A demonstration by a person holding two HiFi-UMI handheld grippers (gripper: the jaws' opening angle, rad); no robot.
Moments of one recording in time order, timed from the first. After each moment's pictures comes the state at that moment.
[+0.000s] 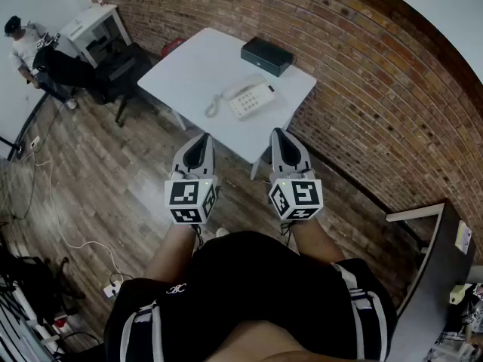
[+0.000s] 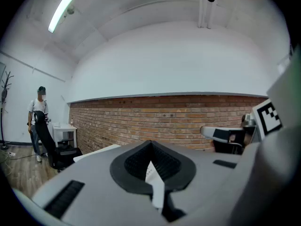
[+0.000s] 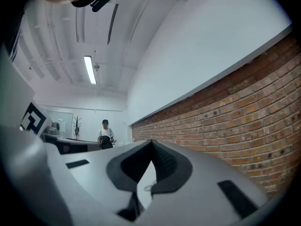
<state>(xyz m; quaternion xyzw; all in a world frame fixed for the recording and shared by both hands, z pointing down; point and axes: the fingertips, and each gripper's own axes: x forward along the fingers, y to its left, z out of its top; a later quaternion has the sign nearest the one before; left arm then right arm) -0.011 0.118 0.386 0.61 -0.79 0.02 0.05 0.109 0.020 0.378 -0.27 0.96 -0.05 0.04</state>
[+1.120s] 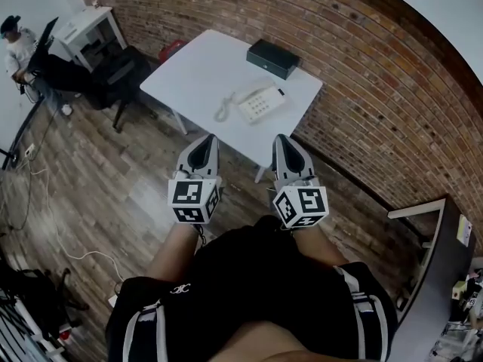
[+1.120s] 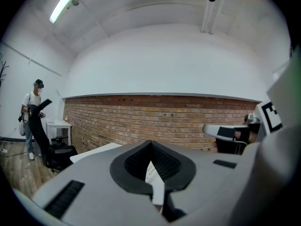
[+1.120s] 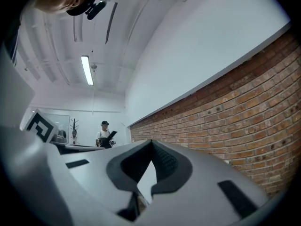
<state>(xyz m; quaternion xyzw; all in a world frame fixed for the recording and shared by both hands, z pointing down) -0.072 0.125 0.399 0.64 -0.77 0.01 0.07 0.057 0.046 0.384 -0.28 0.96 -0.07 0.05</state>
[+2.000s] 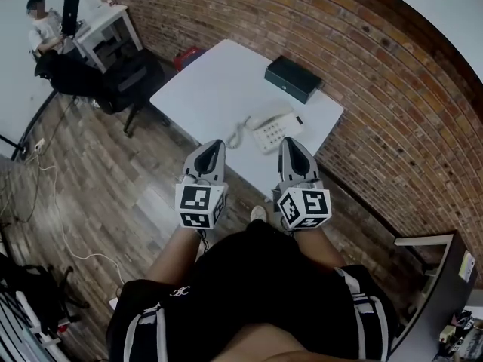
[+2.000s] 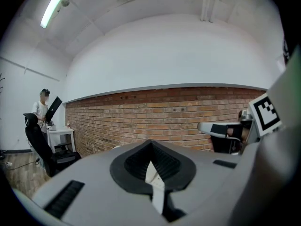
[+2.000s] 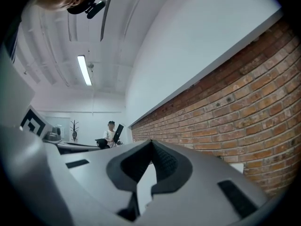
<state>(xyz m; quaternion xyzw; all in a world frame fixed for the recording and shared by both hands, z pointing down) -0.148 0.032 0.406 0.62 -0.78 0.06 0.06 -0.032 -0.065 0.397 -0.26 0.96 -0.08 0.05</state>
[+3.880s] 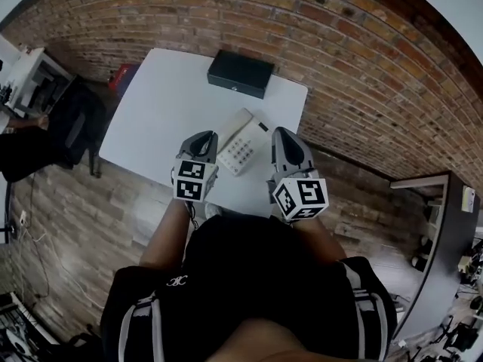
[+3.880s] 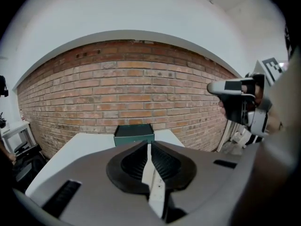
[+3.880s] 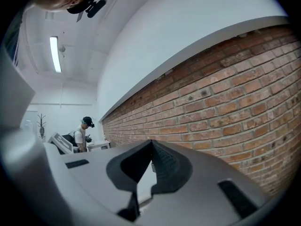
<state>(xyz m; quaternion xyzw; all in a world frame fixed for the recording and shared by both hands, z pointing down) -0.193 -0.206 0.524 0.75 -0.61 0.19 0.16 -0.040 -0.238 0.429 -0.41 0.90 -0.11 0.01</state>
